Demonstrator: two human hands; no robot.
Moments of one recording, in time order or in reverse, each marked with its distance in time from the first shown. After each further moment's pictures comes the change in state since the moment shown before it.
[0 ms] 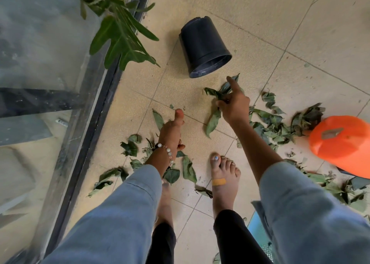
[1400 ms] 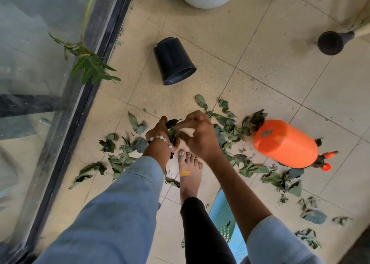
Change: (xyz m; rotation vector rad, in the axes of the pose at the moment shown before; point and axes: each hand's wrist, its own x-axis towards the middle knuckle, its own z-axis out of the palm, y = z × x) left_hand -0.087 0.038 0.065 -0.491 0.057 -0.326; right_hand -0.104 -0.053 -0.099 0.014 -0.209 -0.406
